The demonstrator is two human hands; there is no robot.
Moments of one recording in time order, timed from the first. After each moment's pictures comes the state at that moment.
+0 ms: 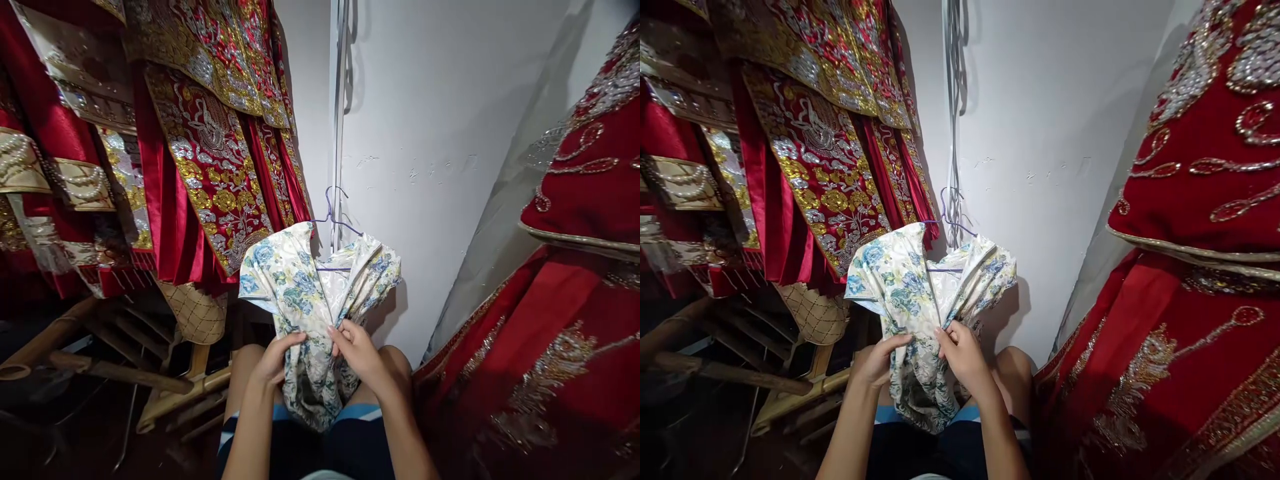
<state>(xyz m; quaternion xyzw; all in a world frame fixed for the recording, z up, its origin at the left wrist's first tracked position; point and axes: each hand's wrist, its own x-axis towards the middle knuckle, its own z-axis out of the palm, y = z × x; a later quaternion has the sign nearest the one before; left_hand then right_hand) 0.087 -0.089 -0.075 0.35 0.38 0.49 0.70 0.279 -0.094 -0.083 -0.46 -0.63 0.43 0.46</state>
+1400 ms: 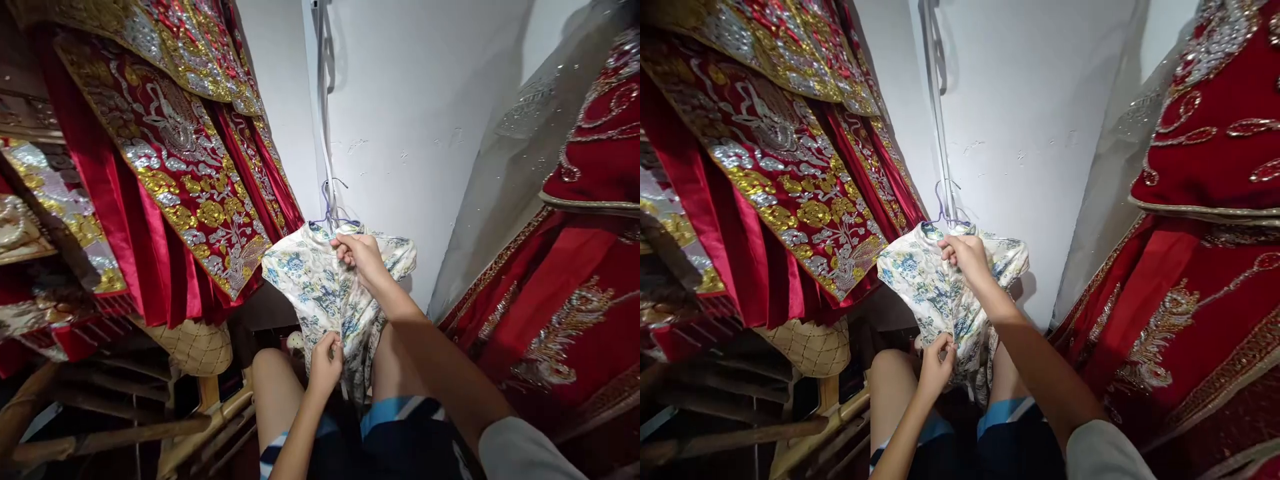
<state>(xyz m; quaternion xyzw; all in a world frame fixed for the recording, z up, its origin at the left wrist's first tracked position) 0.097 -0.042 -0.157 0.75 0.40 0.42 0.32 0.240 -0.002 0.058 -0.38 -0.45 0.40 0.70</state>
